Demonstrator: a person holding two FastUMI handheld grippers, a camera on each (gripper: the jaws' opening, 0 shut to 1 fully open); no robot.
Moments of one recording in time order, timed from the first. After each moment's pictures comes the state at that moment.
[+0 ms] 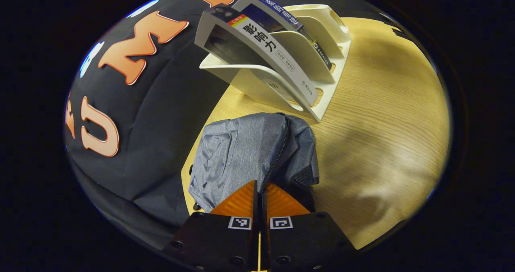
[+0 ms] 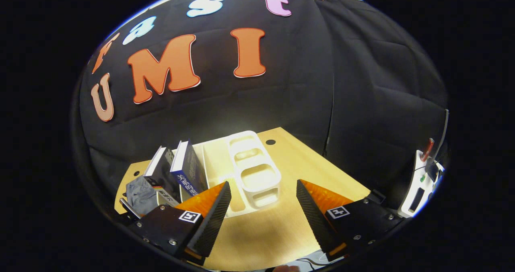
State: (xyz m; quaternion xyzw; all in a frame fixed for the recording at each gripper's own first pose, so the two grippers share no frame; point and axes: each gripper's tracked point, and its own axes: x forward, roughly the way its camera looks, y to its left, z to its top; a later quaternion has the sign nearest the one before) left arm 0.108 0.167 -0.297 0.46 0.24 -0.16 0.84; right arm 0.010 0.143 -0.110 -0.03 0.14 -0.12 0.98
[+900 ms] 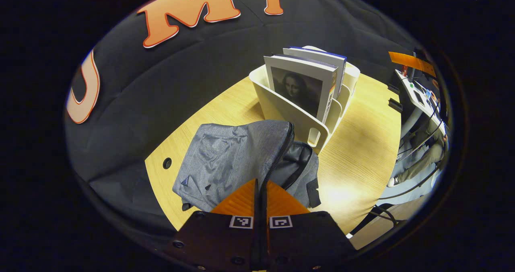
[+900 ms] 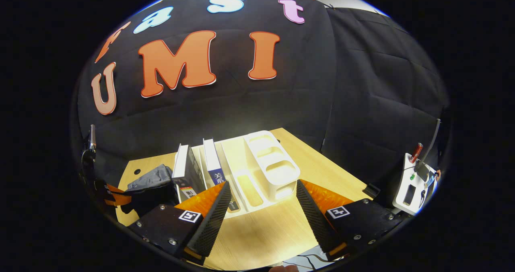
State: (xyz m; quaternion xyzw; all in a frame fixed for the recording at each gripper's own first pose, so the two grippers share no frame) left arm 0.138 0.223 -0.177 0.26 0.33 -0.30 0.86; right arm -0.015 0.238 -0.100 -0.05 0.14 -0.16 0.98
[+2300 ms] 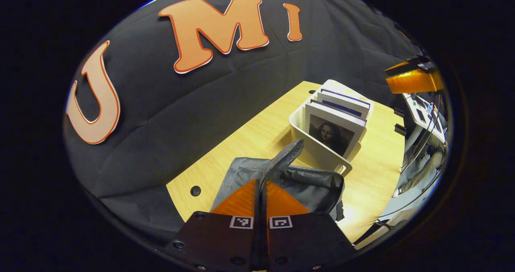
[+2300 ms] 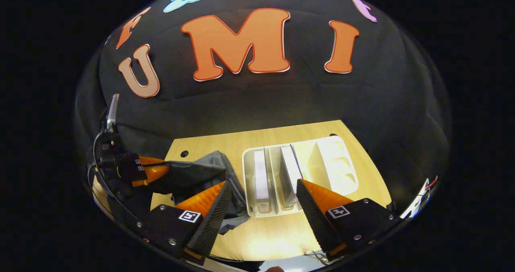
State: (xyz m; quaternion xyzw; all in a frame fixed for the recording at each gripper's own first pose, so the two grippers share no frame) left arm 0.220 0.261 -0.074 0.23 0.27 -0.29 0.89; right arm 0.073 0.396 -0.057 -0.08 0.31 0.01 0.95
